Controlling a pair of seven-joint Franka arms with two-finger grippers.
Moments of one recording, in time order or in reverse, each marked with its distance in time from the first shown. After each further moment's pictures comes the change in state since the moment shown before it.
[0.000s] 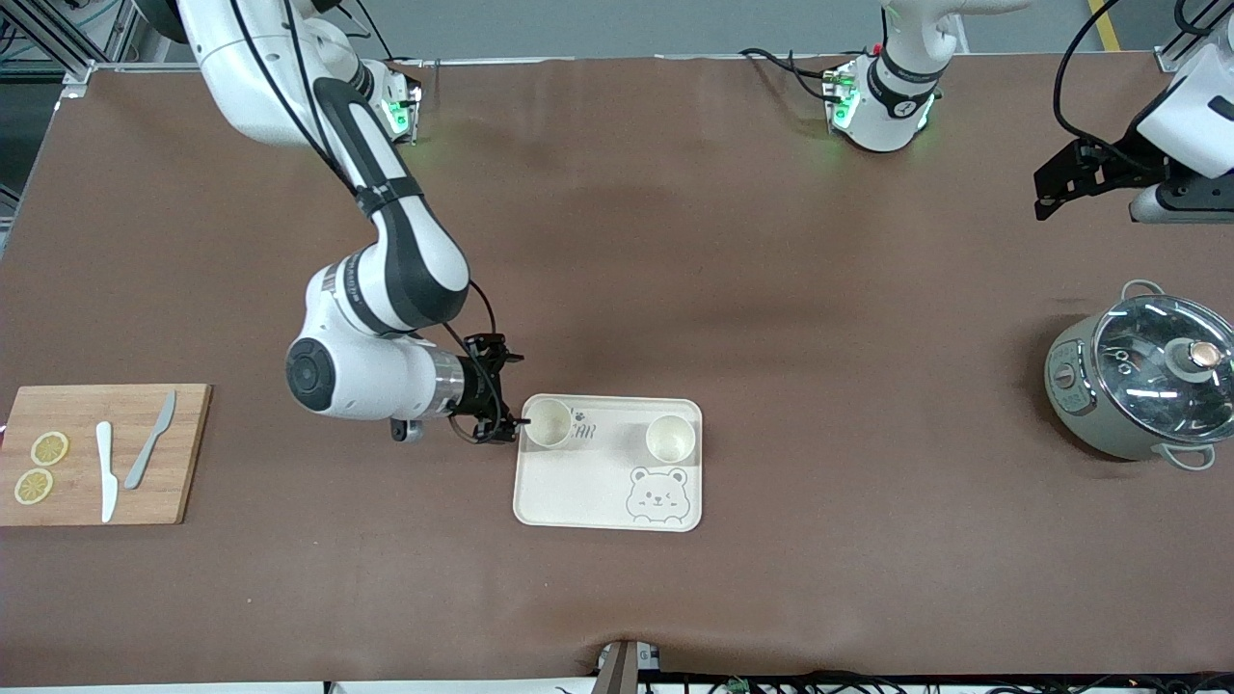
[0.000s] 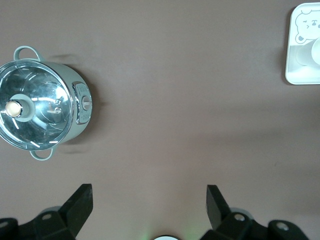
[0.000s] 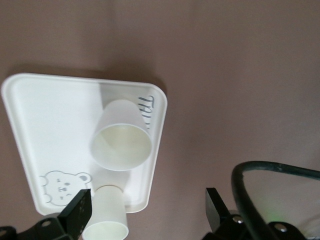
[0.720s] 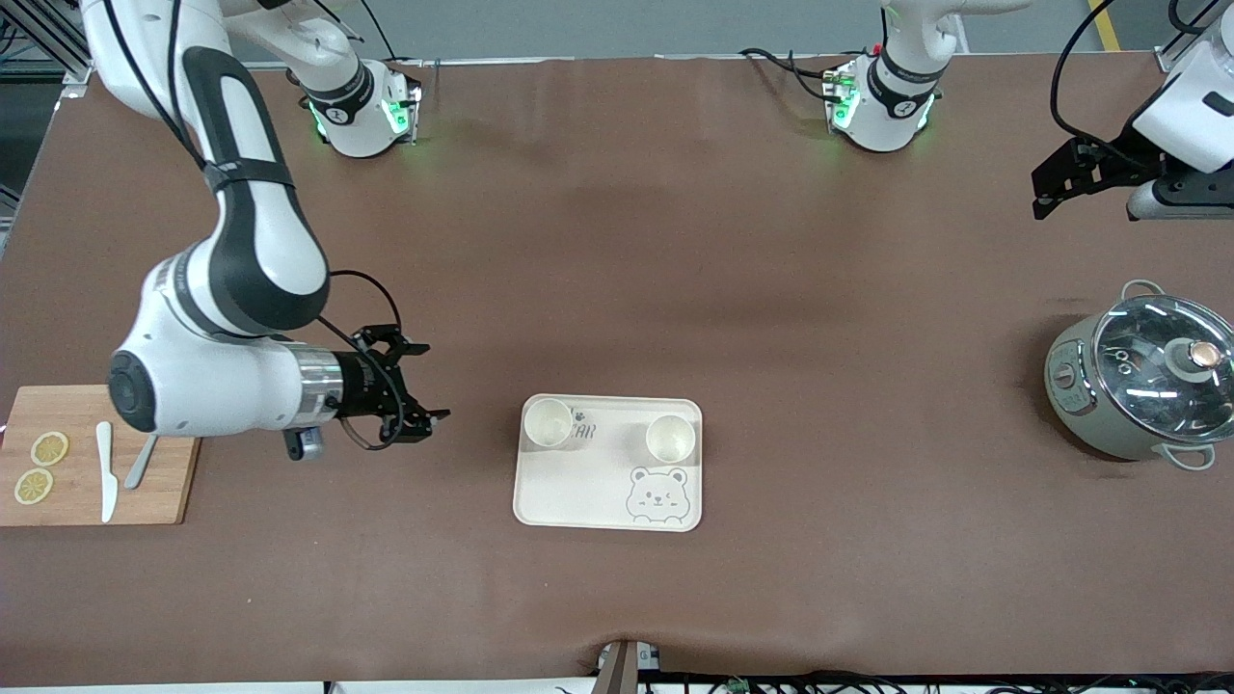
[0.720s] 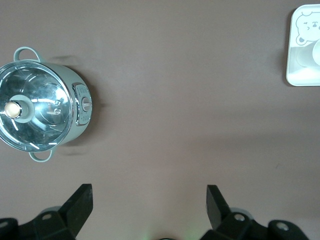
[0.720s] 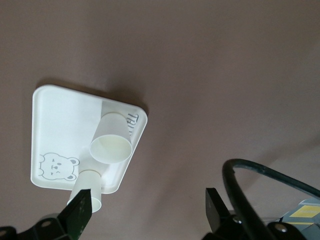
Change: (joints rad) left arm 0.000 -0.012 0.001 -0.034 0.000 0.027 0.000; right arm -0.169 -0.089 -0.015 0.077 -0.027 -0.317 -0.247
